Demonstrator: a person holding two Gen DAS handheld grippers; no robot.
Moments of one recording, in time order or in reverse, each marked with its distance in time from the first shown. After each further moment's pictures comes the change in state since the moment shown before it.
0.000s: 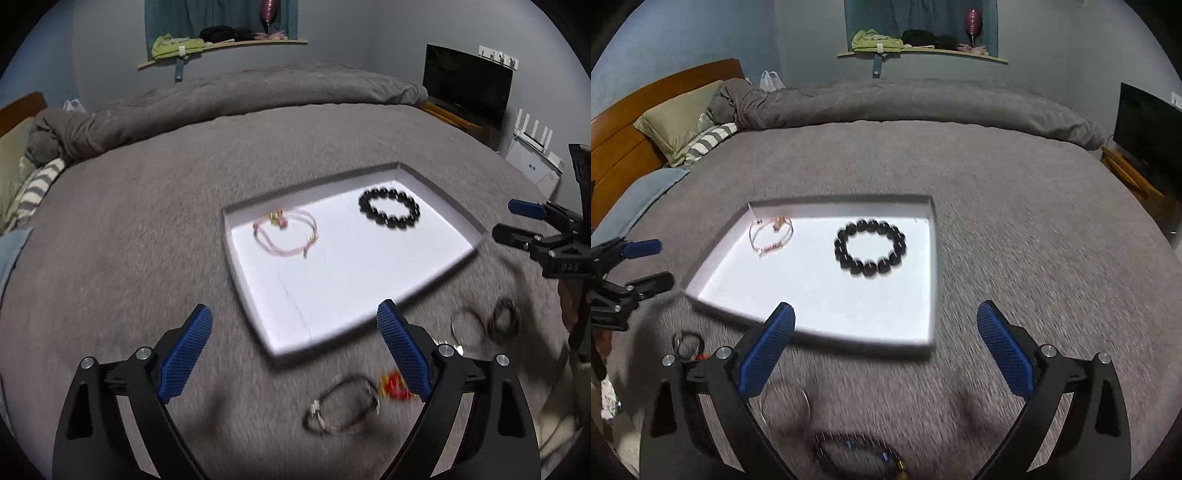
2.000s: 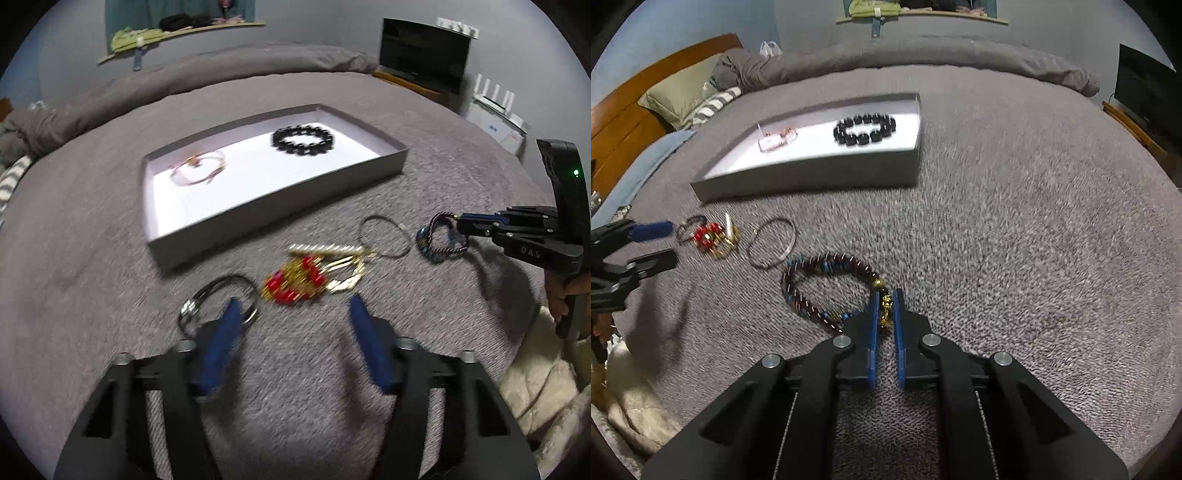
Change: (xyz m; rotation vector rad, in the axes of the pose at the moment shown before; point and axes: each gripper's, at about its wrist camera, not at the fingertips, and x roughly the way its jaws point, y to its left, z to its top) left arm -0.004 -0.078 -0.061 0.093 0.069 -0.122; right arm -0.031 -0.014 -0.099 0.025 0.123 0.062
